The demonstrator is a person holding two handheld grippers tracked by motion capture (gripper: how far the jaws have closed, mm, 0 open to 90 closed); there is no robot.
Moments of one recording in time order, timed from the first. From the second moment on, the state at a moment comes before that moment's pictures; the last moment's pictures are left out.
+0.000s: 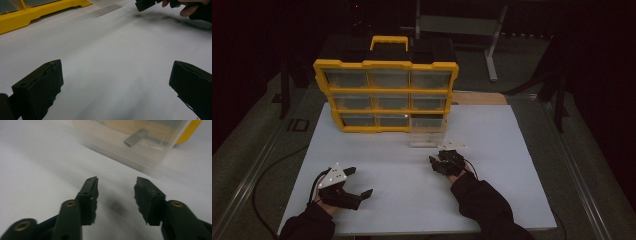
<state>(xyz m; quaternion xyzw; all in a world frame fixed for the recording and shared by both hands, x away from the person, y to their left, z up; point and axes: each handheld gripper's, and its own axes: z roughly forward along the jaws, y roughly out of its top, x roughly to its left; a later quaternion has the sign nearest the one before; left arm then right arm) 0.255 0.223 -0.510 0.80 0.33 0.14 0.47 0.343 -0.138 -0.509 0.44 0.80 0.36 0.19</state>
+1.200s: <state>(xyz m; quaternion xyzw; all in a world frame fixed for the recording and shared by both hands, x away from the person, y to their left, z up) 0.255 0.222 -0.509 0.81 0.33 0.14 0.47 0.352 -0.129 -0.497 0.43 0.79 0.37 0.21</state>
